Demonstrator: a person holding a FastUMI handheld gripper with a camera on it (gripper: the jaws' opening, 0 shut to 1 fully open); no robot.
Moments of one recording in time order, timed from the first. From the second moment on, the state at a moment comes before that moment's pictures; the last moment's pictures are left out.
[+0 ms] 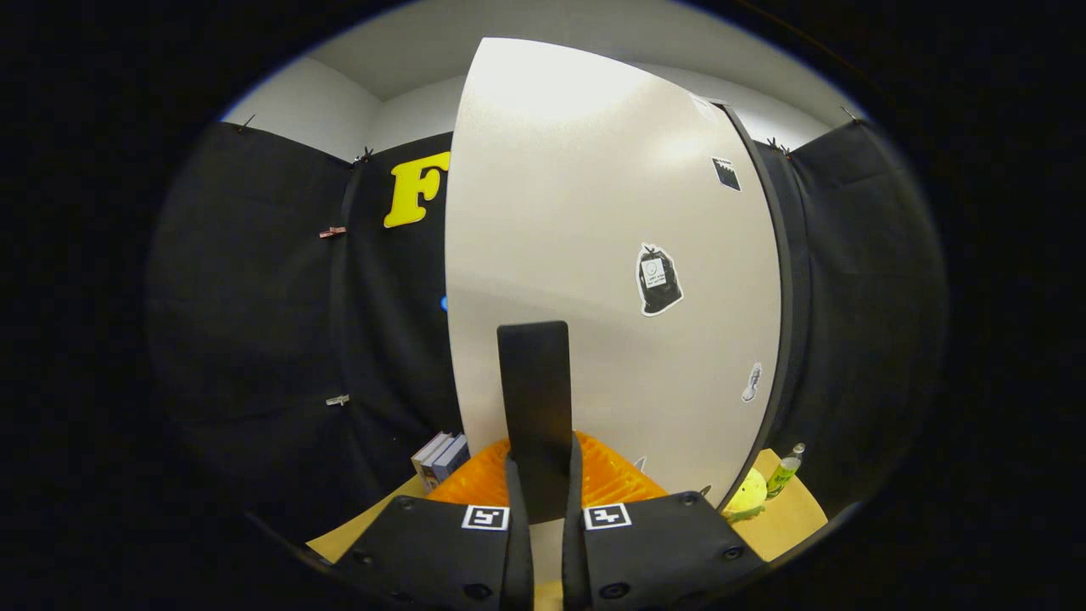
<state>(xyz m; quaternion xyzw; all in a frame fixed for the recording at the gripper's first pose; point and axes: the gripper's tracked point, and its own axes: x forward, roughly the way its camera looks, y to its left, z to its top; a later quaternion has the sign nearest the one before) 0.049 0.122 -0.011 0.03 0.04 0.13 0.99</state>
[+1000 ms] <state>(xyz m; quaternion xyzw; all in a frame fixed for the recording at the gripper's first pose) -0.028 -0.056 -0.002 0.03 0.06 0.07 1.00</state>
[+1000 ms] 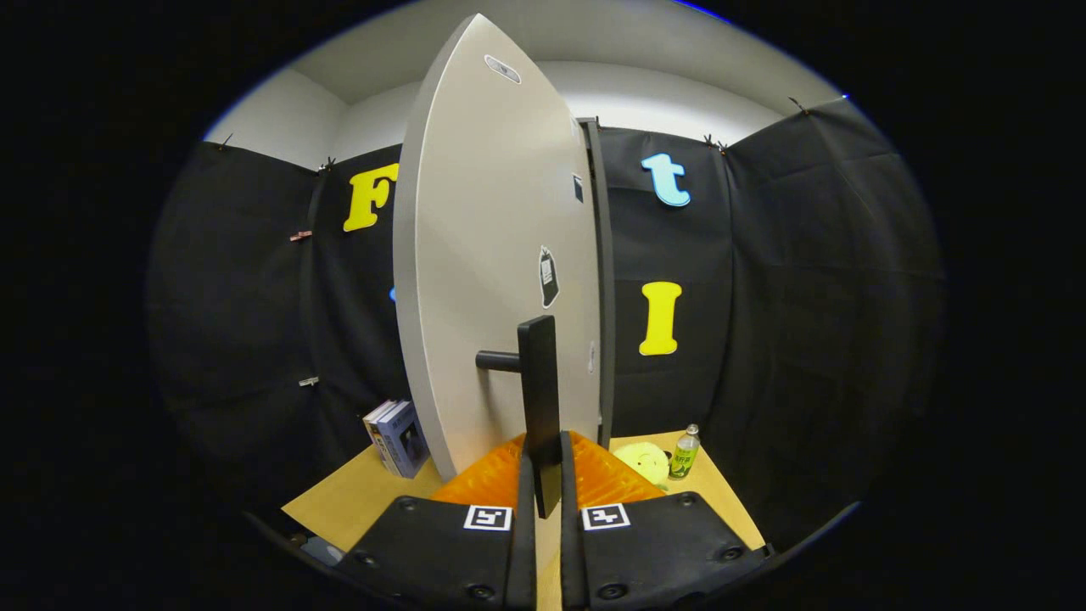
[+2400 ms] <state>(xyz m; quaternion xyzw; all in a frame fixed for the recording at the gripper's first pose) -0.106 -0.026 0.023 0.01 -0.02 0.10 0.99</state>
